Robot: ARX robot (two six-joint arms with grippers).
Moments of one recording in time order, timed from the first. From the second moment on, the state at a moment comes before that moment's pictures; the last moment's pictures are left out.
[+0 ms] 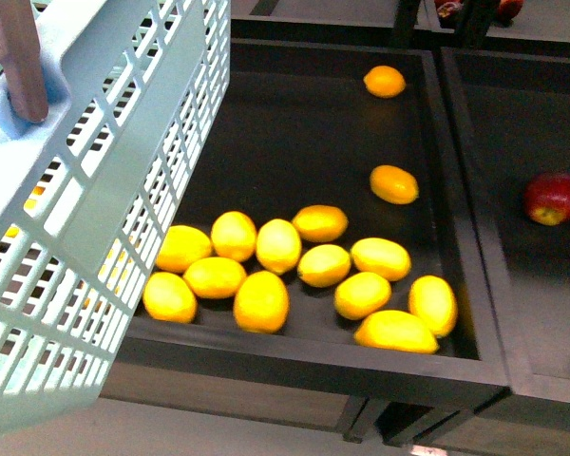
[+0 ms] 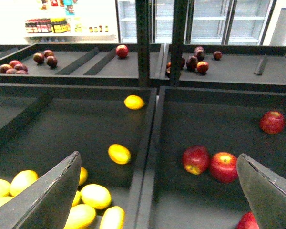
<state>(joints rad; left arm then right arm) -0.24 1.05 0.86 -0.07 -0.08 -1.52 0.00 0.00 0.02 0.00 0.00 0.00</state>
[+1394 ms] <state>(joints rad) -0.28 1.26 1.10 -0.45 -0.01 -1.02 0.00 0.00 0.02 0.00 0.00 0.00</state>
